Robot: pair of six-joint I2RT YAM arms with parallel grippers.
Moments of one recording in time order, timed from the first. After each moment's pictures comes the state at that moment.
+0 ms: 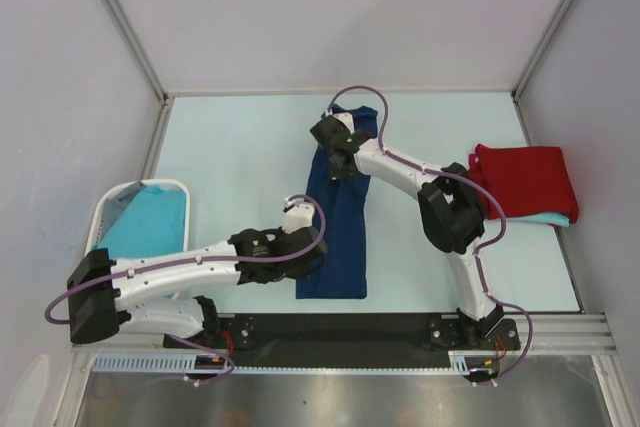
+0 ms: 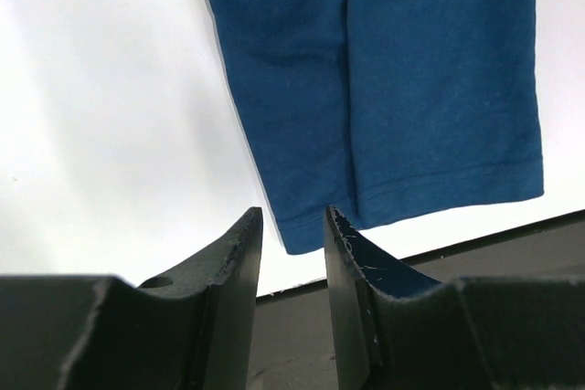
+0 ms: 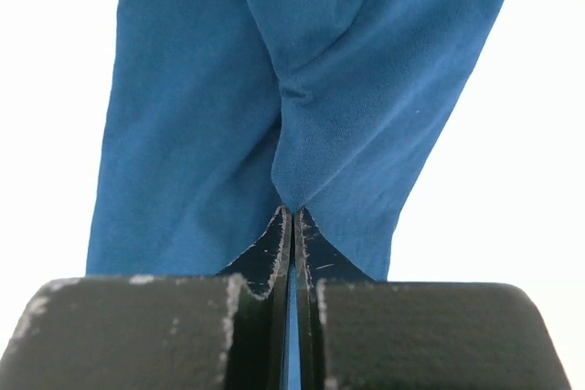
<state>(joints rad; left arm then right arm) -1.19 1.19 0.83 -0.77 -0.44 -0.87 0.72 2.13 1.77 -0.69 0.38 0.48</state>
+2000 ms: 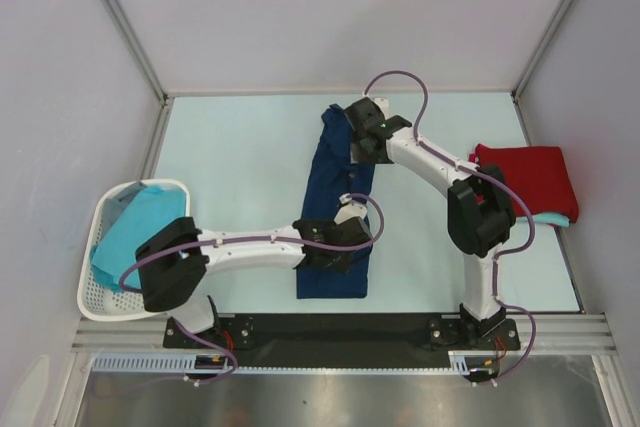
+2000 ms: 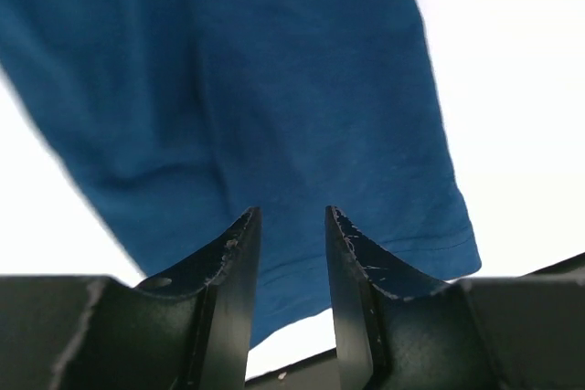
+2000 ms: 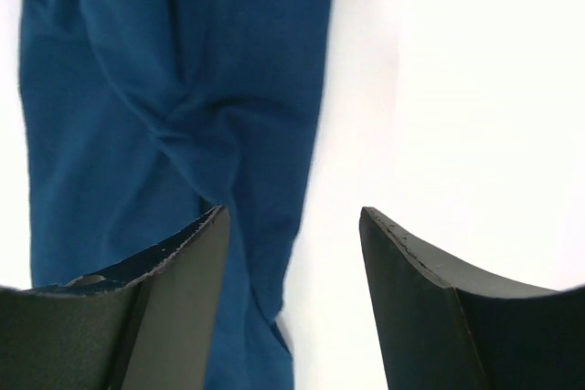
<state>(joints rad) -1.18 1.61 1.04 -0.56 -0.35 -0.67 0.58 2.00 1.69 -0.69 0.38 0.48</state>
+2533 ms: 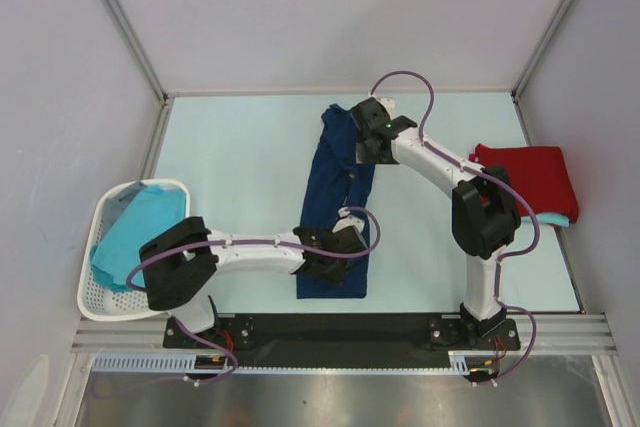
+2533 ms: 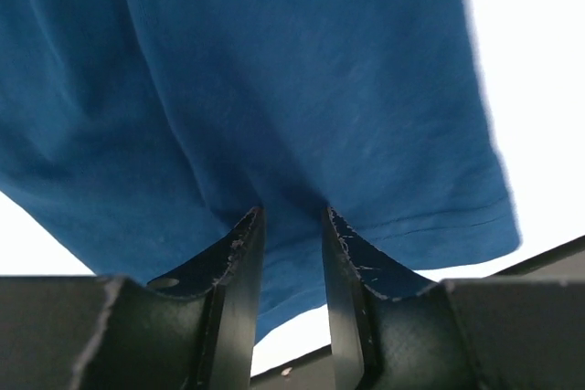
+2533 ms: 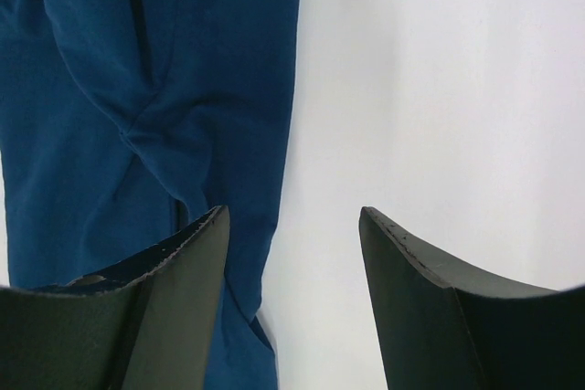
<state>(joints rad) -1.18 1.64 0.95 -0.49 -0.22 -0.64 0.56 1.96 1.65 -0.69 0.40 0.48</state>
